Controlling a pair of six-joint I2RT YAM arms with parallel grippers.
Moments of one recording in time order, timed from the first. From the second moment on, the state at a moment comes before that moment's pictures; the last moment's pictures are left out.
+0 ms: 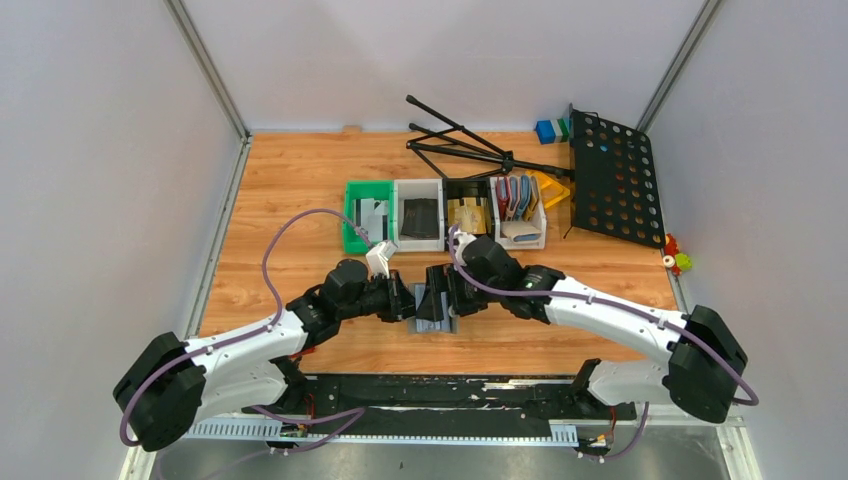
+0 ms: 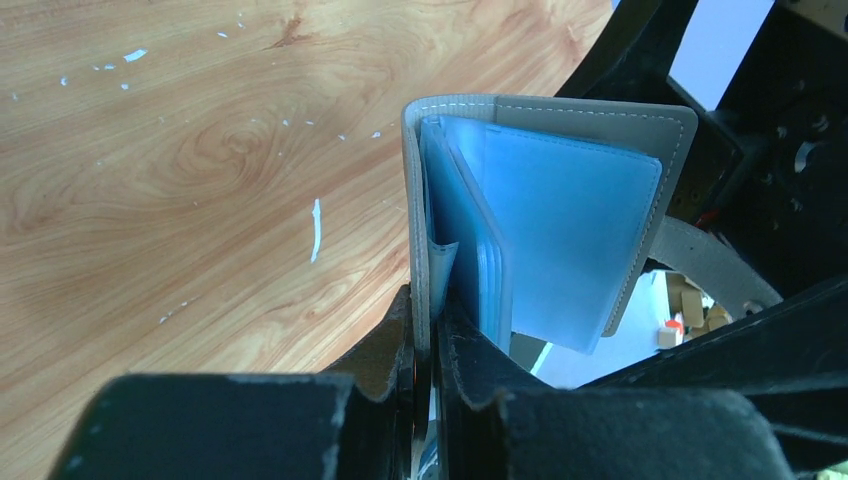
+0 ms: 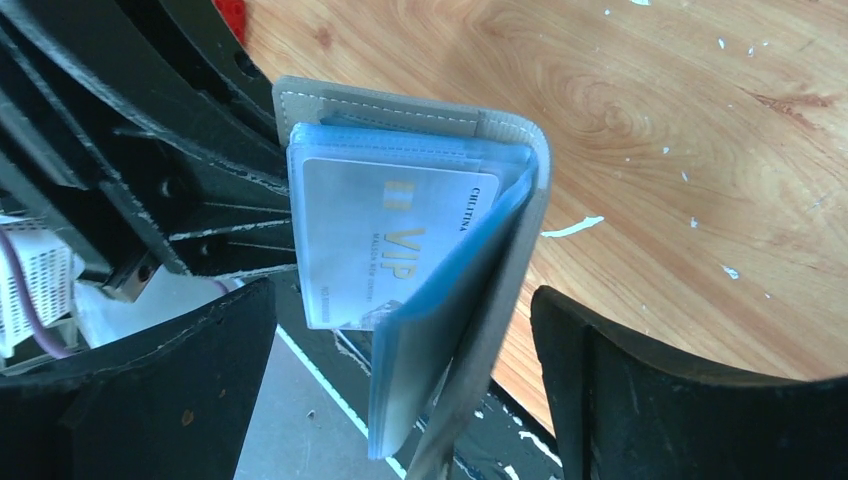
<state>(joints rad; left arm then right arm) -0.80 1.04 0.38 0.22 0.32 -0.85 0.92 1.24 0.80 -0.28 -0.23 0.69</state>
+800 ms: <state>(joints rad) -0.80 1.03 0.38 0.19 0.28 -0.85 0.98 1.26 0.84 -0.34 -0.11 0.69</state>
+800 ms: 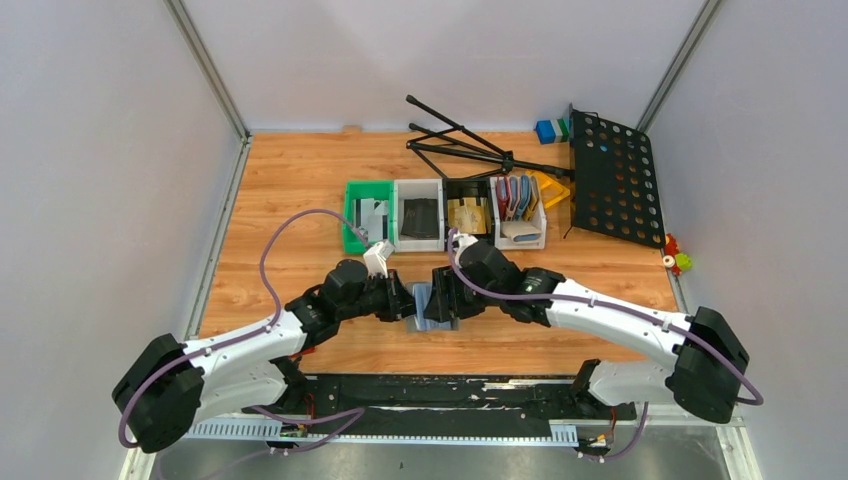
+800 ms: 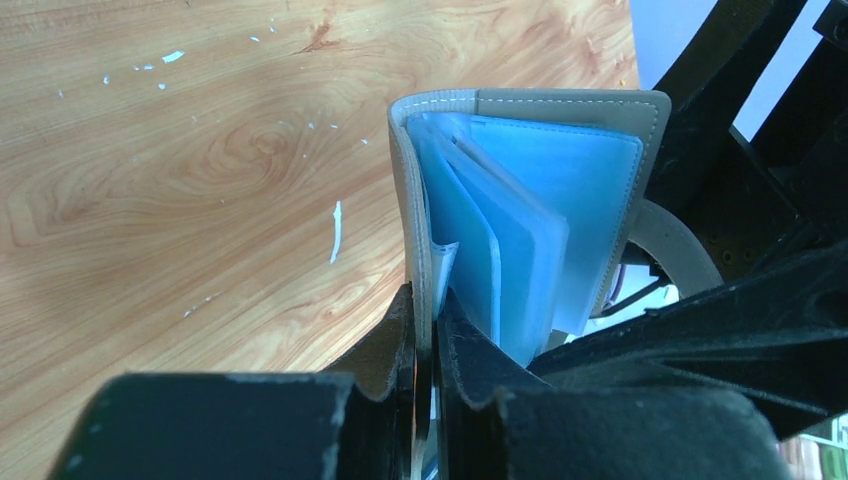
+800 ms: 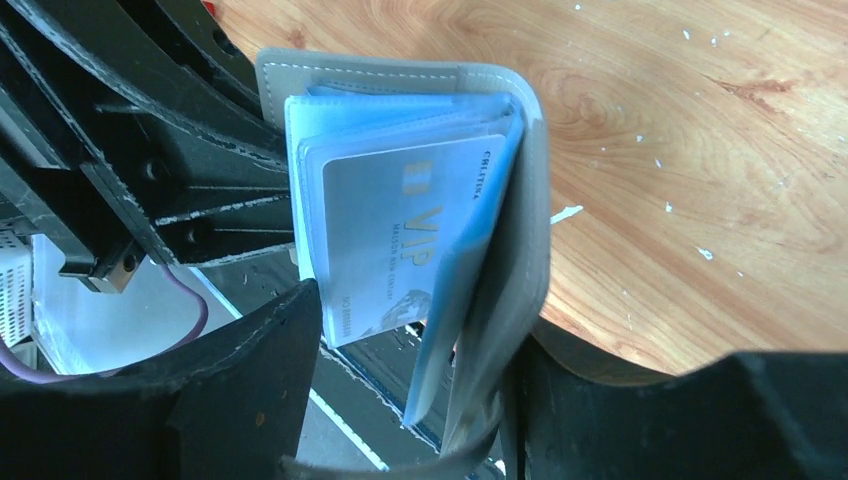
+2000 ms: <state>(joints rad) -0.79 1.01 0.38 0.15 0.27 -0.85 0.91 1.19 0.77 -0.35 -0.14 0.71</state>
